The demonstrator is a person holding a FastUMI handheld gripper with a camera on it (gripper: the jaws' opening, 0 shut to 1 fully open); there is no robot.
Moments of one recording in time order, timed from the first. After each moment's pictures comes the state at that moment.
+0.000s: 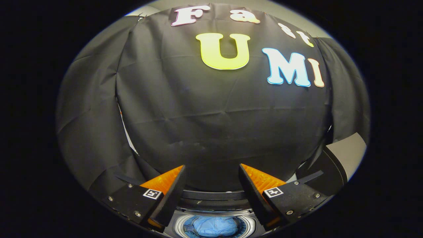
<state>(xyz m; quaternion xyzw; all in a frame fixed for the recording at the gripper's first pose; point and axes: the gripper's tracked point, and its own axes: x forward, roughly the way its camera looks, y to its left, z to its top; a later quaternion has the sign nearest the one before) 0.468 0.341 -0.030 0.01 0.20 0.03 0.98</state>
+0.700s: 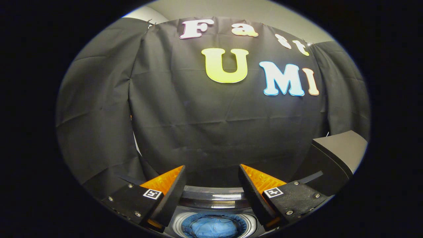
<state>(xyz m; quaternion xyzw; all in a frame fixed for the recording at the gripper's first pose) 0.408 0.342 -0.037 0.00 0.13 0.04 0.99</state>
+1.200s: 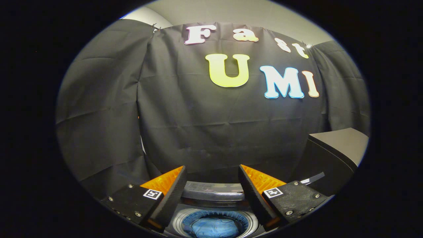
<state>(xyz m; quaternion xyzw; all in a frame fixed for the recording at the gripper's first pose) 0.371 0.345 -0.050 0.00 0.10 0.06 0.99</state>
